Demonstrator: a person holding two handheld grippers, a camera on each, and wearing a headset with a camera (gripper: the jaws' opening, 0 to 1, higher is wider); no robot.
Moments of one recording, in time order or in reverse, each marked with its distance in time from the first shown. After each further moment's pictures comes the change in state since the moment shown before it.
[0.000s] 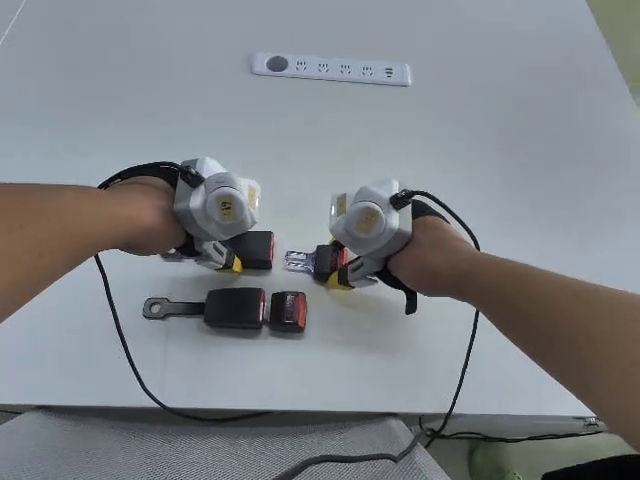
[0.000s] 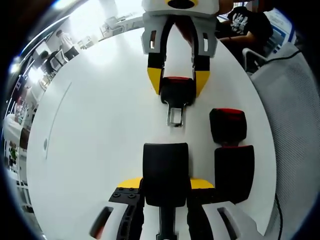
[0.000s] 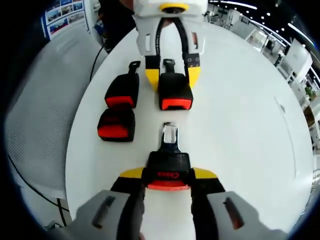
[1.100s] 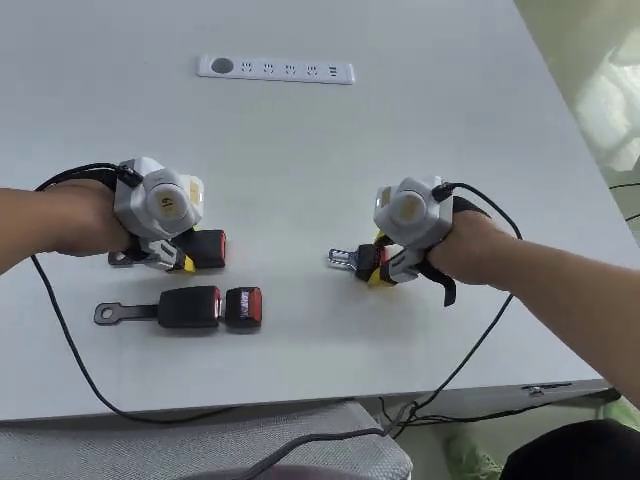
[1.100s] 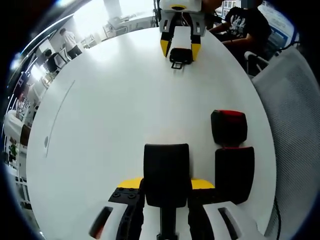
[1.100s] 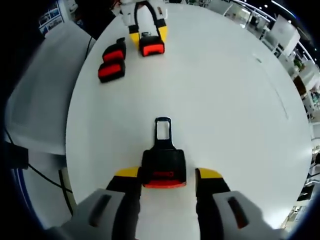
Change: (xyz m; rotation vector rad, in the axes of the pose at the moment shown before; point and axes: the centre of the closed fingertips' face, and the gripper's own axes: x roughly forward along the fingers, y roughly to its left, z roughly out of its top) left arm -0.003 0.001 0.000 -0.026 -0.015 0.009; right arm -0.058 -0.006 -0.104 0.156 0.151 -0.074
